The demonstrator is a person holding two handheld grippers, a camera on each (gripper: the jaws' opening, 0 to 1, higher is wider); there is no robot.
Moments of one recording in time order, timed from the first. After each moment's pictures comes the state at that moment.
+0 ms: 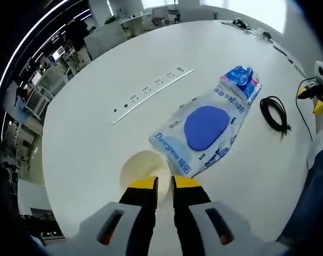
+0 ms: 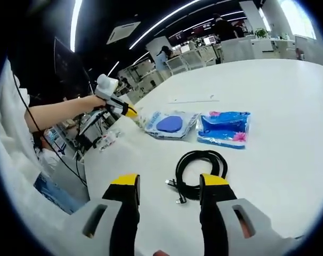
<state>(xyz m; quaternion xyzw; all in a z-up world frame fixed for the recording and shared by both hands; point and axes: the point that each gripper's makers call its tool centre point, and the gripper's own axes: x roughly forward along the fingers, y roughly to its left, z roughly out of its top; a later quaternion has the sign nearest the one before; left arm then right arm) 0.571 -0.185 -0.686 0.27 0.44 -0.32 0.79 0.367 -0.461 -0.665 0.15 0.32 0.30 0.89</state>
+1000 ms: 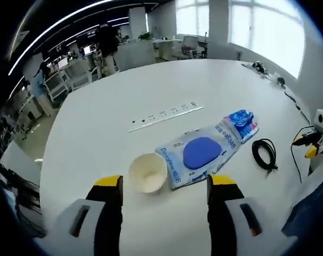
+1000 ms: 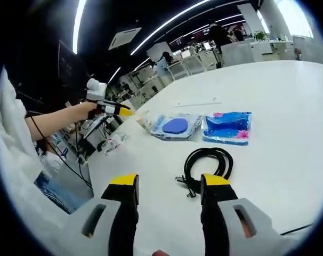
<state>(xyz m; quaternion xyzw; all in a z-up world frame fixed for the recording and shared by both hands) 0.547 -0.175 -0.624 0.12 0.36 -0.26 0.89 0.342 -0.454 -0.653 0.16 0.30 0.30 0.89</state>
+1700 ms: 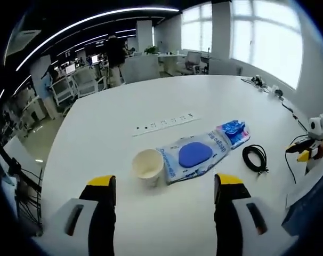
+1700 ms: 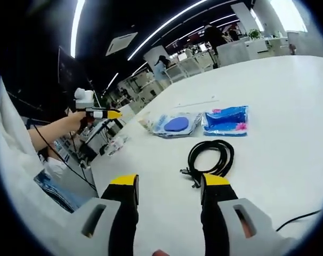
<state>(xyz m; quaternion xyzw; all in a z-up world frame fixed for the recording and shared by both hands) 0.511 -0.155 -0.604 0.10 0.33 -0.26 0.90 0.325 -0.455 -0.653 0.19 0.29 0.28 0.89</state>
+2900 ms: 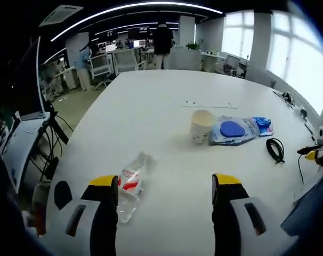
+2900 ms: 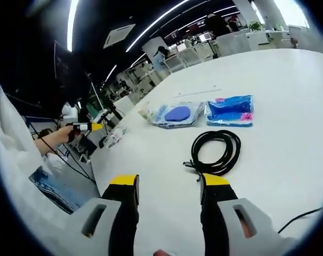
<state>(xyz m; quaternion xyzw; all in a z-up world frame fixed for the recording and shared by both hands) 0.446 -0.013 -0.632 0.04 0.36 -0.11 0.92 0.326 -0.436 -0.669 0.18 0.34 0.29 0.88</state>
